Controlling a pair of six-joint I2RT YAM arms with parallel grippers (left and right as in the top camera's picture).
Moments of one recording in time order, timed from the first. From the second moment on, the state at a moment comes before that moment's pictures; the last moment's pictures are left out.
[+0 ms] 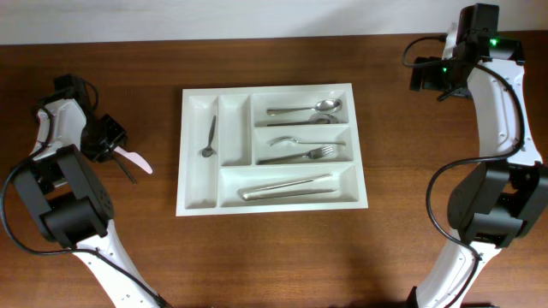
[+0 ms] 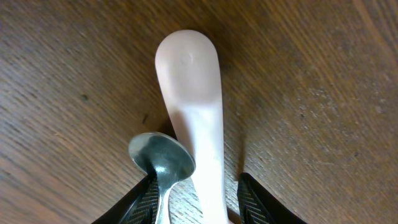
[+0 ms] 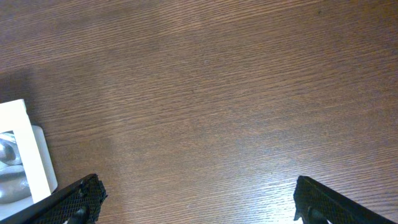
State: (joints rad) left arm 0.37 2.30 1.80 -0.99 0.03 -0.45; right arm -0.19 2.10 2.01 -1.00 -0.01 0.10
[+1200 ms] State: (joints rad) left arm 0.45 2.30 1.80 -1.01 0.07 -0.40; right arm -0.19 2.10 2.01 -1.00 -0.01 0.10
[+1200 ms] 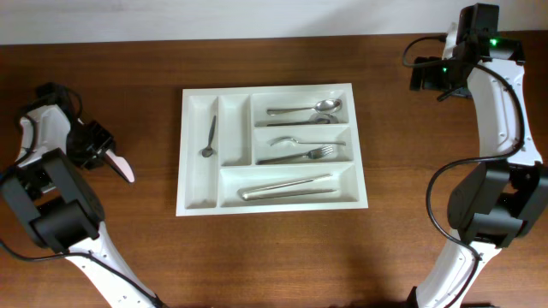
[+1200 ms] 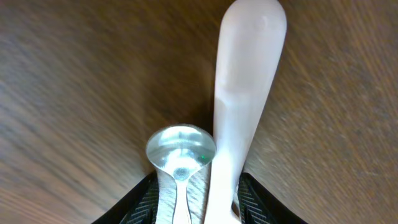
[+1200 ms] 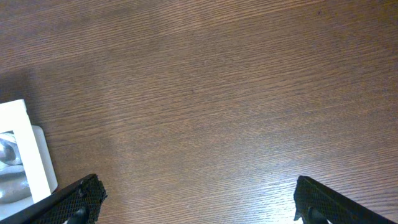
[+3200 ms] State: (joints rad) left arm 0.51 2.32 1.87 -1.01 0.08 -0.27; right arm -0.19 2.10 2.01 -1.00 -0.01 0.10
